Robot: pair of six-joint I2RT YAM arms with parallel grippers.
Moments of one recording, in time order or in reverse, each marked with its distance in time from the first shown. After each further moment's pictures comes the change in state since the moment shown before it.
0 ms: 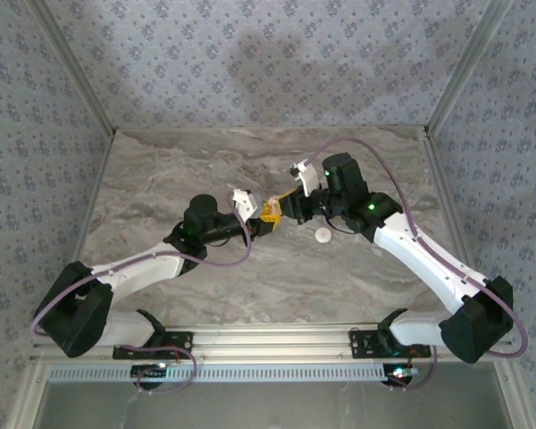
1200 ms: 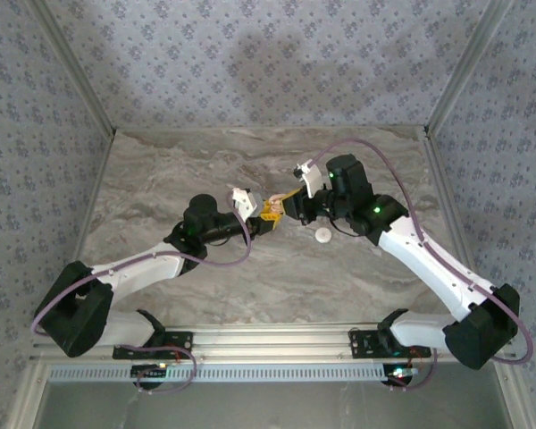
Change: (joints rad) left arm 0.000 0.002 0.000 0.016 -0.013 -0.009; right arm -0.001 -0.040 -0.003 -0.031 0.037 -0.032
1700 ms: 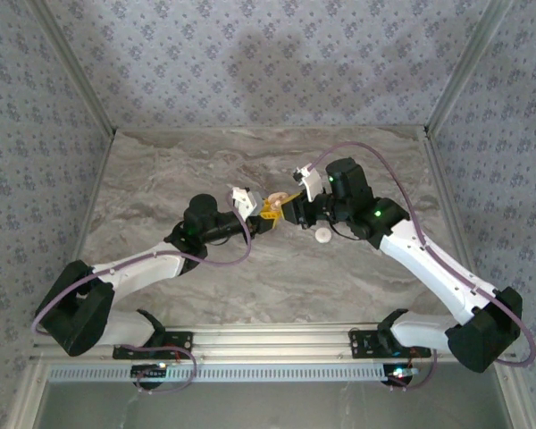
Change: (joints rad) left arm 0.001 0.007 0.000 0.008 -0.017 -0.004; right arm 0.013 -0.021 -0.018 -0.010 0.004 0.030
